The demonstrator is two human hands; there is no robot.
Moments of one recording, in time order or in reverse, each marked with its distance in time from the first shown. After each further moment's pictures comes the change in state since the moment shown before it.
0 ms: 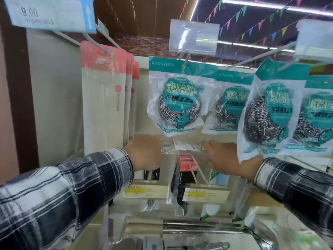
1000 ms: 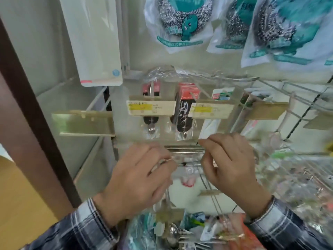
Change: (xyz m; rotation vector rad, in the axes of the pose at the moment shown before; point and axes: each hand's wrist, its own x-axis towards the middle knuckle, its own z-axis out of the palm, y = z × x) left_hand -0.177 0.023 0.113 -0.282 0.795 0.598; right_hand -0.162 -0.120 0.045 0.345 0.898 -0.061
